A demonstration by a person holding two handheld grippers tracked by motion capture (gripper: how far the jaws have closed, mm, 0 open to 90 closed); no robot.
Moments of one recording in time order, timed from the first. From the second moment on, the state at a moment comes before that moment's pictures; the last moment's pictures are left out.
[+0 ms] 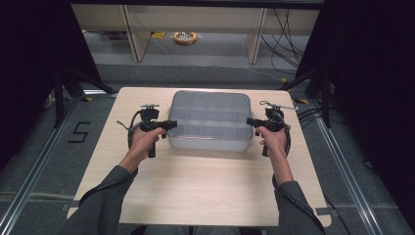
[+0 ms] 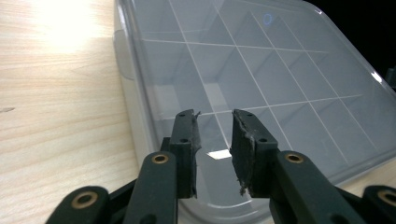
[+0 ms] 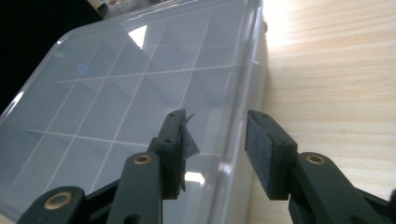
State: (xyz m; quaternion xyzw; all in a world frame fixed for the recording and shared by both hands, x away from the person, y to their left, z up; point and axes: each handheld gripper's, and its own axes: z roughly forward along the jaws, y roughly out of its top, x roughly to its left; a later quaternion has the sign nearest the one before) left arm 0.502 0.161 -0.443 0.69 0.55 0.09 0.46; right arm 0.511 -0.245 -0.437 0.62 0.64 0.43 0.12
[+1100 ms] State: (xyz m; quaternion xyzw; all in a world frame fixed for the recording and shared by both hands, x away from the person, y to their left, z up) left arm 0.449 0.200 -0.444 0.67 0.54 0.07 0.51; right arm 0.481 -0.266 -0.437 0.60 0.64 0.46 0.12
